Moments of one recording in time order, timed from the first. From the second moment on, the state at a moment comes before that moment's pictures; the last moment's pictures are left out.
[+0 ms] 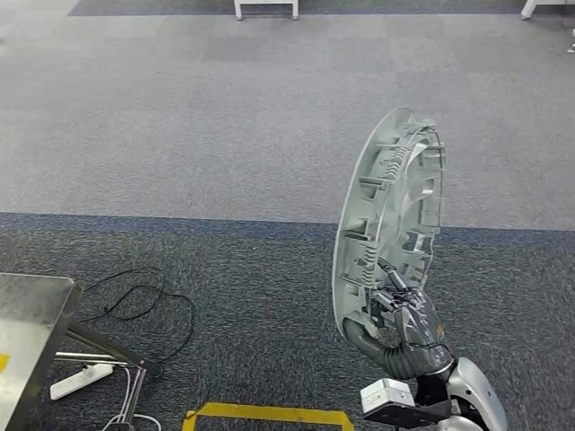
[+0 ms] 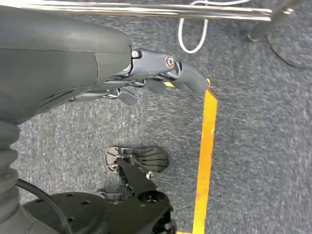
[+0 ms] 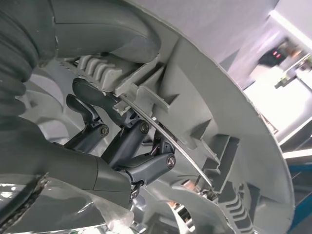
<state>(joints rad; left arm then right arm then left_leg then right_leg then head) -0.03 -0.07 0.36 -0.21 -0.34 -0.09 -0.59 0.20 -0.26 0.41 -1.98 0.66 -0.25 -0.32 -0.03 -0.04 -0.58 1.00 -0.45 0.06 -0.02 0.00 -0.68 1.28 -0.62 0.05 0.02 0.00</state>
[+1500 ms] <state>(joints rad) 0.00 -0.10 0.43 -0.21 -0.36 -0.05 -0.61 0.16 -0.25 0.38 -1.92 0.63 -0.23 -0.35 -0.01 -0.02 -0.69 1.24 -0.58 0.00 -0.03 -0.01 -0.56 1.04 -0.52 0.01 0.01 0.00</state>
